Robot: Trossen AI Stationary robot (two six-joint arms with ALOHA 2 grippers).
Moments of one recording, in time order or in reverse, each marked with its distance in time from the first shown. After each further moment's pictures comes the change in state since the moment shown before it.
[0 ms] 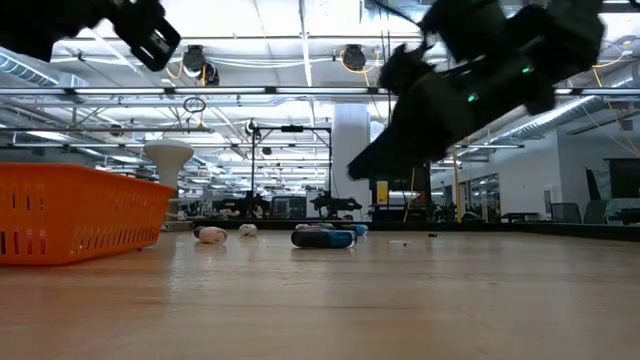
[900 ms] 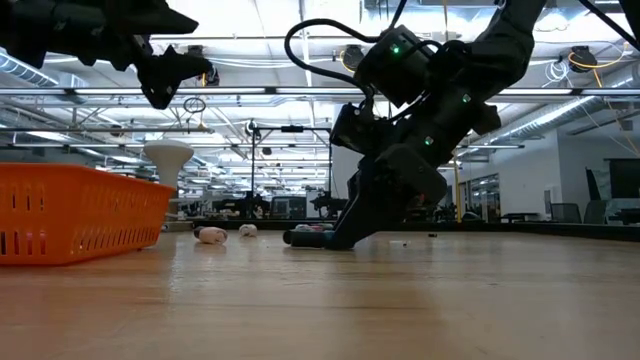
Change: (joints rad) left arm 0.060 -0.003 0.000 -0.156 -0.338 0.000; right arm -0.060 0.224 0.230 -0.371 -0.145 -0.106
